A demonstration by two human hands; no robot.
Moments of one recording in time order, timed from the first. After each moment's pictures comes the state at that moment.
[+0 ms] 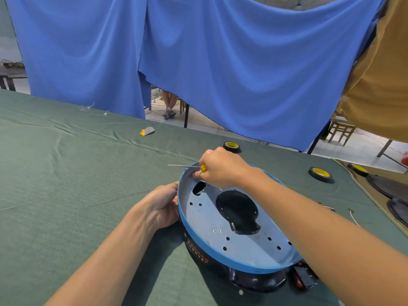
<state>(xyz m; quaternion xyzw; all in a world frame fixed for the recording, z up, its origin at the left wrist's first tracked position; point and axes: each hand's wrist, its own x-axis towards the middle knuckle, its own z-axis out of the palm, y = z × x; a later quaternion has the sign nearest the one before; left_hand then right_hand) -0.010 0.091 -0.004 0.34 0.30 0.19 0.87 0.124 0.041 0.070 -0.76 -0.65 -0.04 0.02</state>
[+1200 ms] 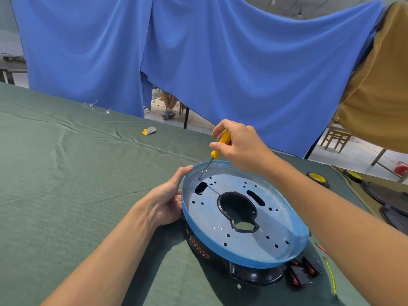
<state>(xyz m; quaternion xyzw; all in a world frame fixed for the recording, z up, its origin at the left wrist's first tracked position) -0.013 0.104 -0.010 0.36 0.27 0.12 0.88 0.128 0.012 0.112 -0.71 -0.64 -0.04 0.29</state>
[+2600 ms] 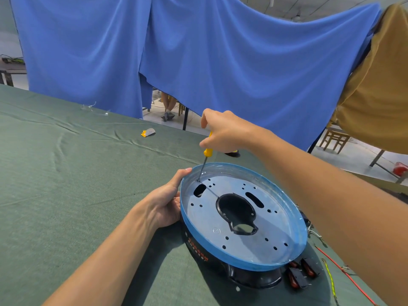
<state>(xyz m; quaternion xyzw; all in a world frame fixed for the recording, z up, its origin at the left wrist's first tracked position) -0.015 0.099 -0.006 0.38 0.29 0.13 0.87 0.107 0.040 0.156 -0.78 -0.62 -0.03 0.05</state>
